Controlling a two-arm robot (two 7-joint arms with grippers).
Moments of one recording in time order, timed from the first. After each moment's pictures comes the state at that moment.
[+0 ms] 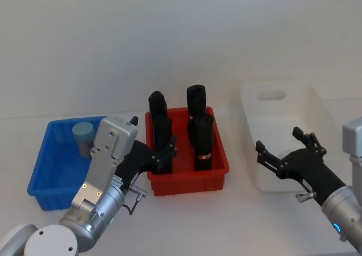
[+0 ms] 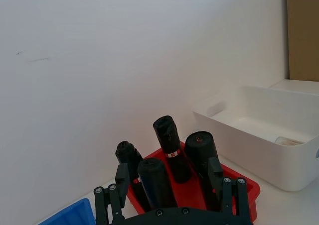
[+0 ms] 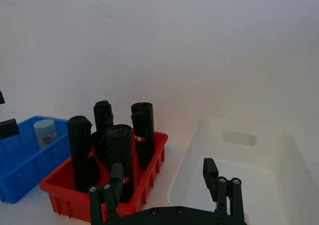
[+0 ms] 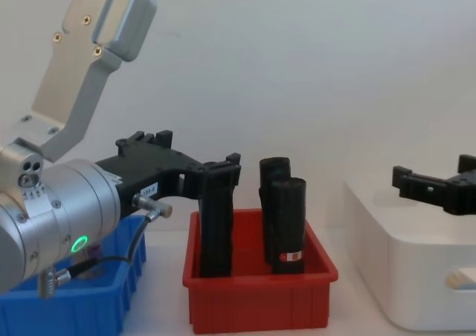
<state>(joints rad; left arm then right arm) -0.24 0.38 0.45 -1.63 -0.20 0.01 -0.01 0.04 0.31 -0.23 -1.69 0.27 0.02 0.12</state>
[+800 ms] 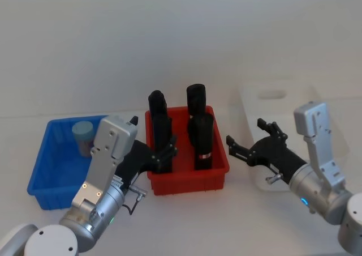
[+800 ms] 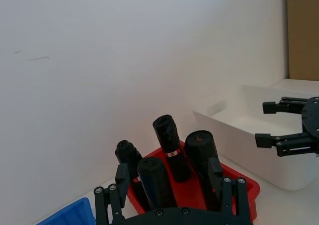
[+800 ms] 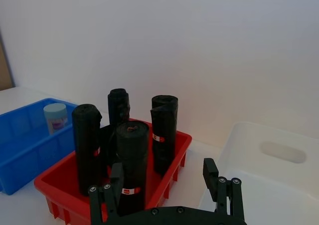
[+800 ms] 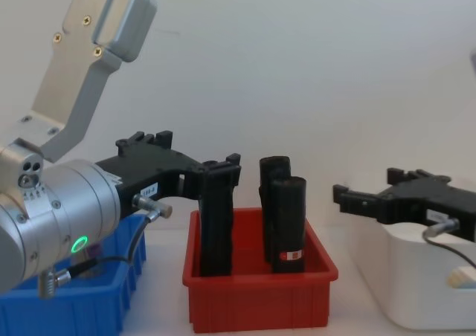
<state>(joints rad) -0.24 0.38 0.45 -1.63 -0.20 0.01 -0.01 0.29 0.21 -0.26 -1.36 0.16 -0.03 0.31</state>
